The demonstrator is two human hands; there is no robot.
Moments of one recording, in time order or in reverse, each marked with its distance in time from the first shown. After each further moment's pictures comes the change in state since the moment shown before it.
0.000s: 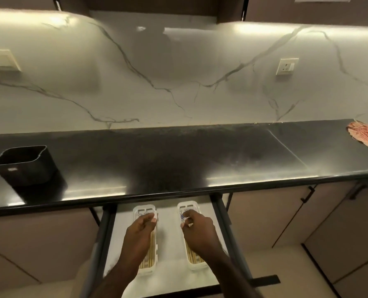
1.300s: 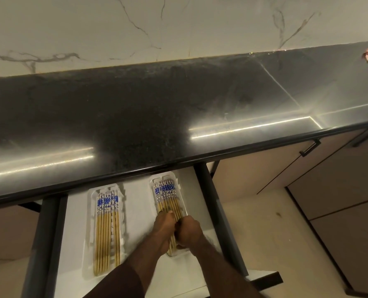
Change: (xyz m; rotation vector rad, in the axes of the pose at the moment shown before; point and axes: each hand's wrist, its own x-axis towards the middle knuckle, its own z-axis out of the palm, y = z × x) left_hand 0.122 -0.096 0.196 -0.032 -0.185 -0.623; right_hand 0.163 0.259 0.162 -0.020 -0.324 0.542
